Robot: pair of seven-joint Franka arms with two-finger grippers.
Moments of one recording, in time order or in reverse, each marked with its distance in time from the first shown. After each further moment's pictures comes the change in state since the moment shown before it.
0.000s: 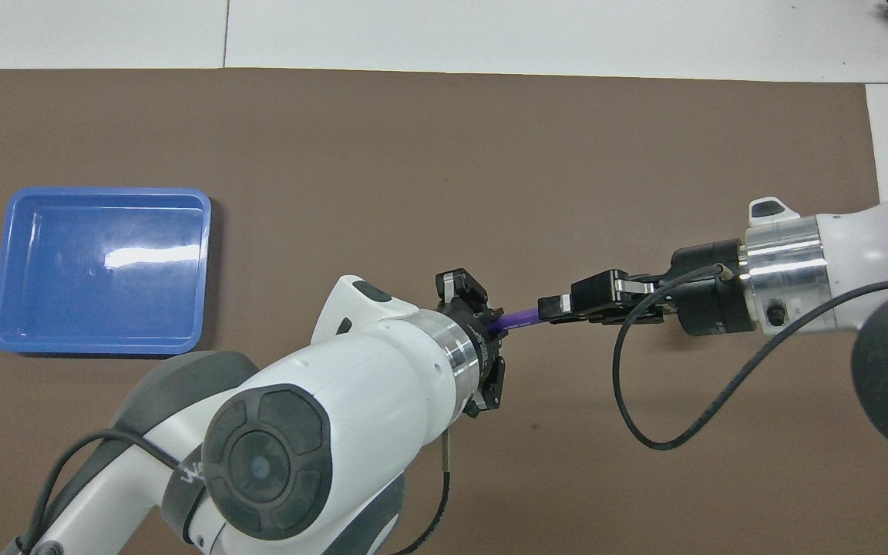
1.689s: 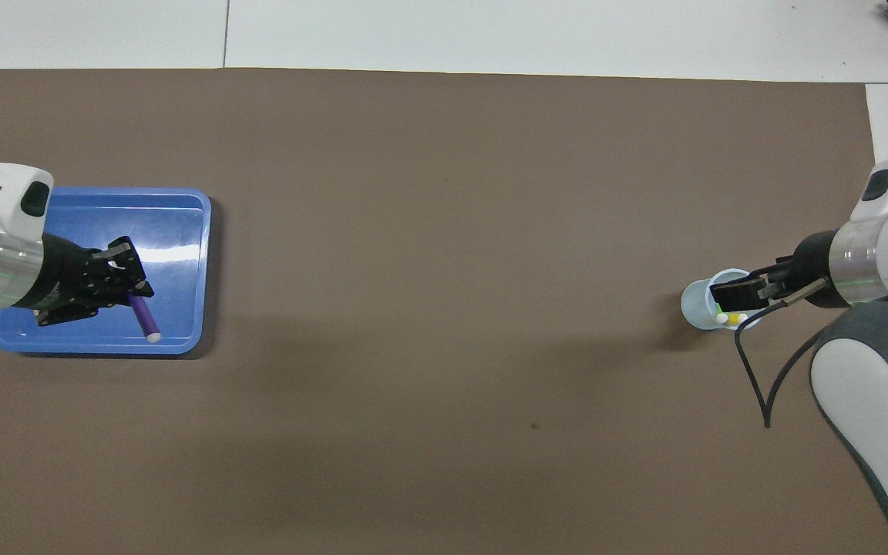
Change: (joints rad) left arm 0.747 -0.044 0.038 -0.114 0.010 -0.433 1.955; right arm -0.139 0.003 -0.008 -0.047 -0.876 0.149 -0.344
